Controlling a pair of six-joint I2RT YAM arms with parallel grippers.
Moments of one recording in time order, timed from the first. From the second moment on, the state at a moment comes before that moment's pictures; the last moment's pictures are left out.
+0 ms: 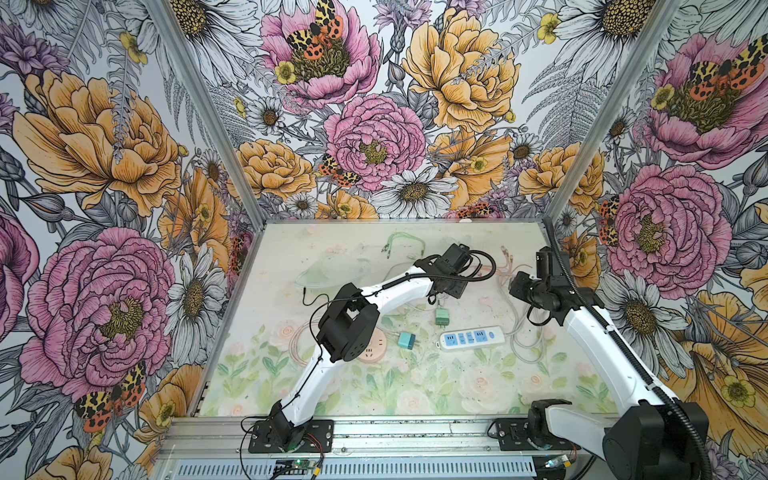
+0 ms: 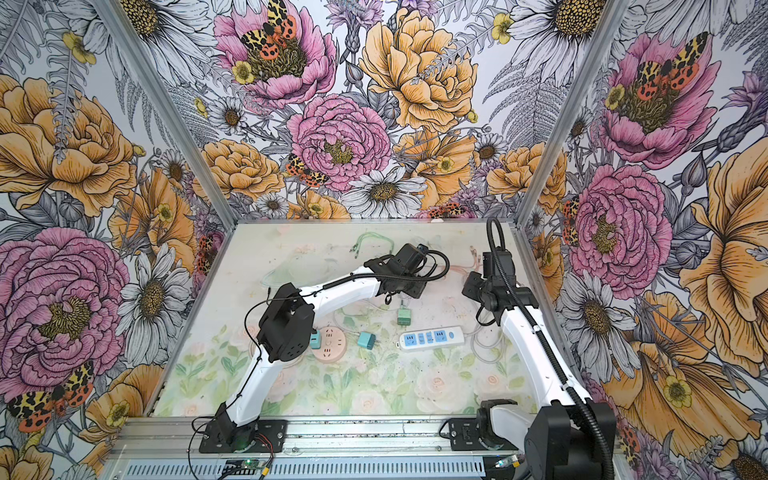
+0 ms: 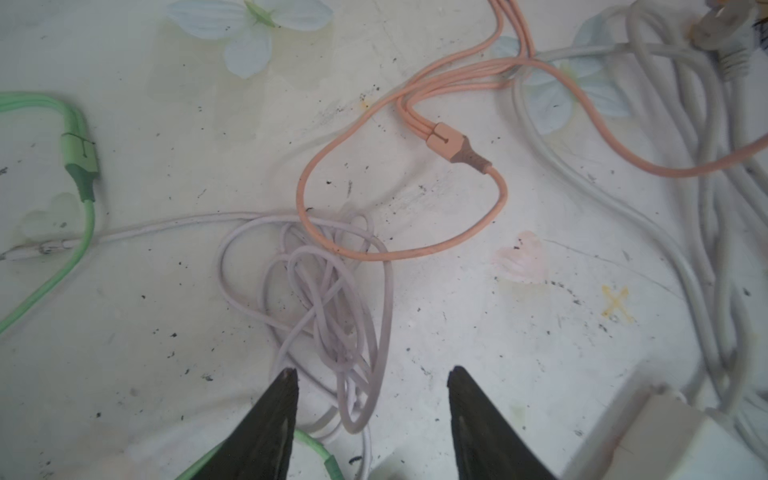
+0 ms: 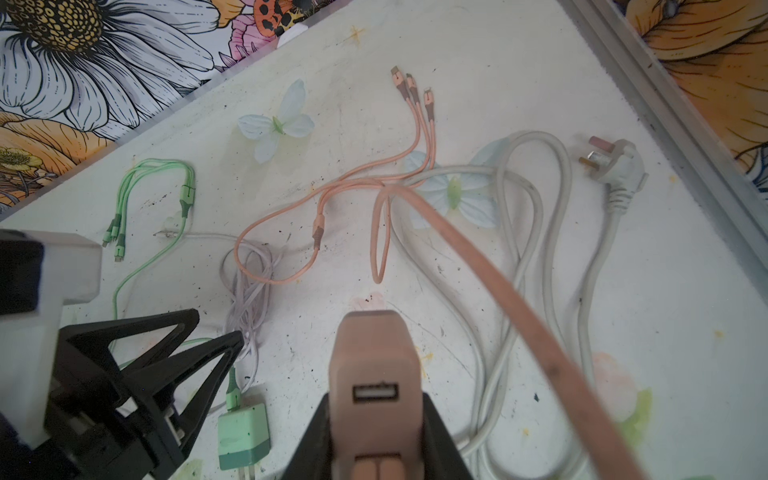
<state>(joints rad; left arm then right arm) -0.88 2.32 1.98 -0.56 -0.14 -0.21 0.03 1.16 0.95 -0.65 0.00 0.44</state>
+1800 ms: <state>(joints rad) -0.64 1.59 1.23 -0.33 0.03 -0.34 0.46 1.08 0.81 -0.58 -0.21 0.21</state>
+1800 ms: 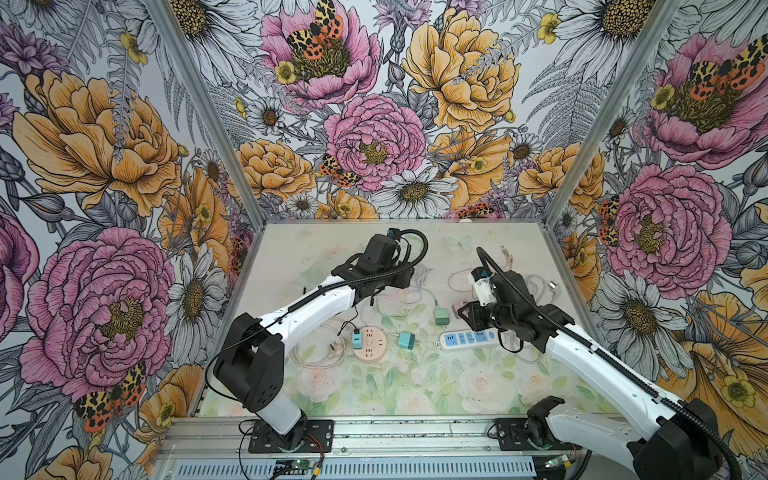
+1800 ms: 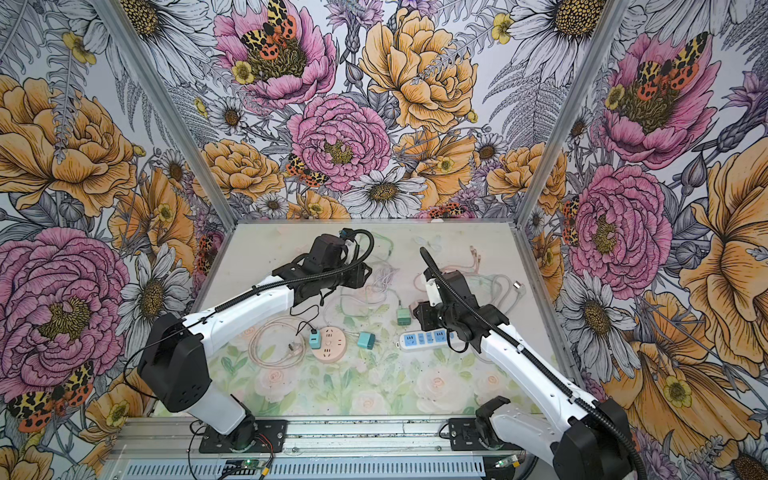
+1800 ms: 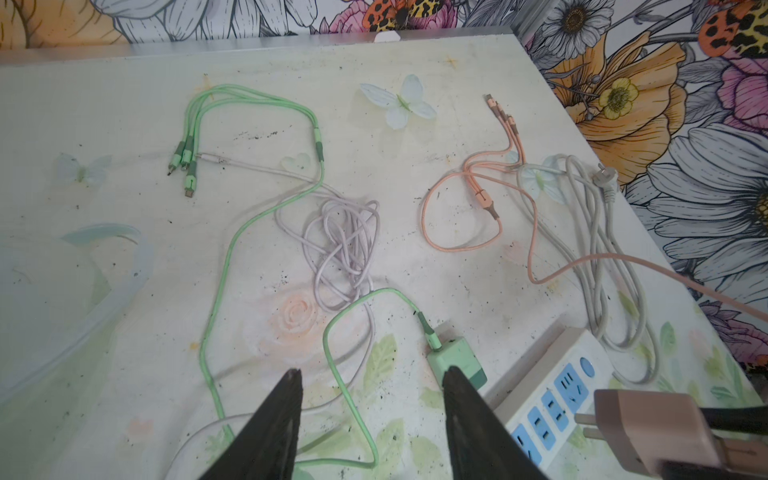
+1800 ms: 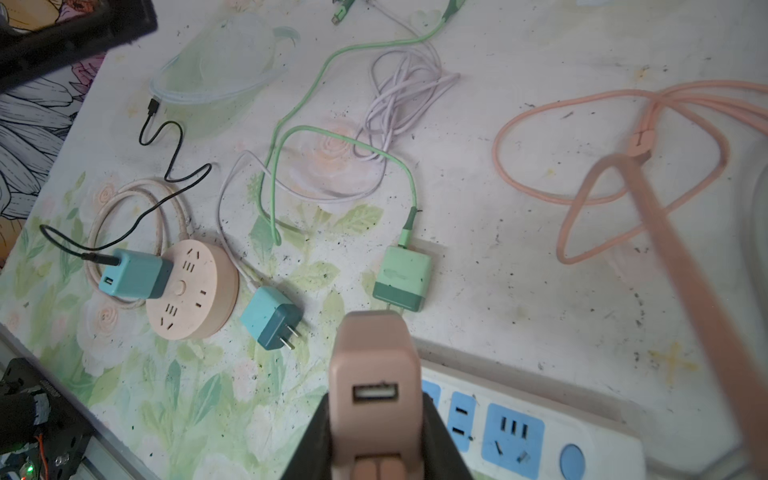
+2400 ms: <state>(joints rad) -0.61 1.54 1.10 -0.28 0.09 -0.35 0.51 1.09 0.86 -0.63 -0.39 -0.51</state>
